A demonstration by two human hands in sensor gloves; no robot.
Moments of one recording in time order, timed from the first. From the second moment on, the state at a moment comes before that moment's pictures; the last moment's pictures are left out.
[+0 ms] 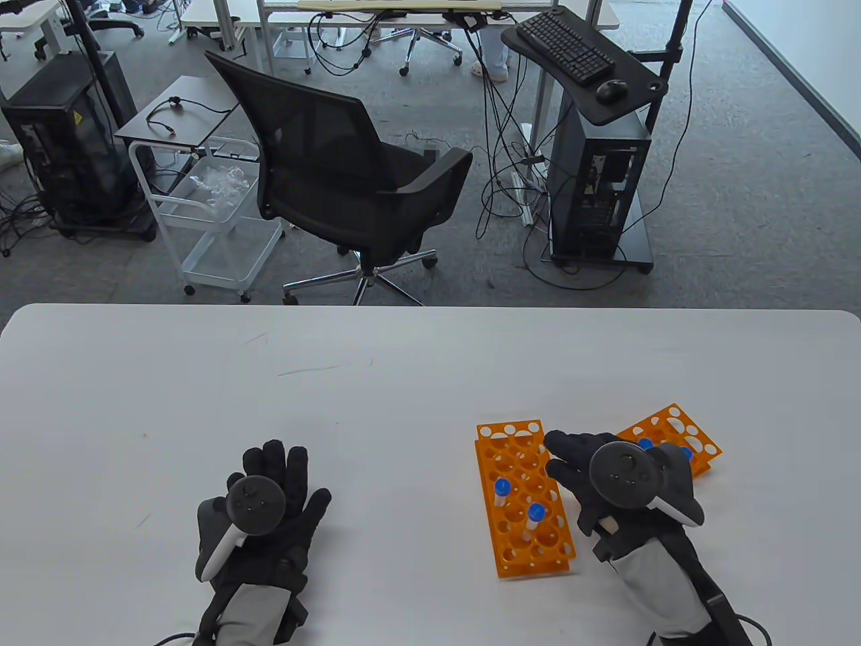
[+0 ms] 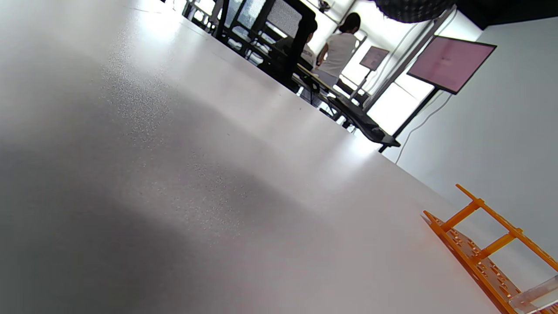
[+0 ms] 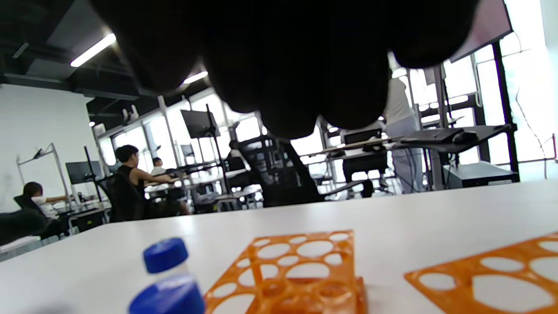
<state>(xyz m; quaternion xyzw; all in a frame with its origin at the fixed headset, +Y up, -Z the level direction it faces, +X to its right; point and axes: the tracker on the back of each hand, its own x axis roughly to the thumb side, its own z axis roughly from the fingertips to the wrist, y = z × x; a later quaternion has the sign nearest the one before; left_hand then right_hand) -0.241 -0.754 -0.337 -0.10 0.00 0.29 0.95 0.196 -0.632 -0.355 0.21 -0.09 0.96 0.14</state>
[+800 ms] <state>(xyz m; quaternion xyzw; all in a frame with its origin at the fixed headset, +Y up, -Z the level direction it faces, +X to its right) -0.242 -0.754 -0.337 -0.09 0.00 0.29 0.95 0.158 -0.674 -0.356 0.23 0.06 0.97 0.04</state>
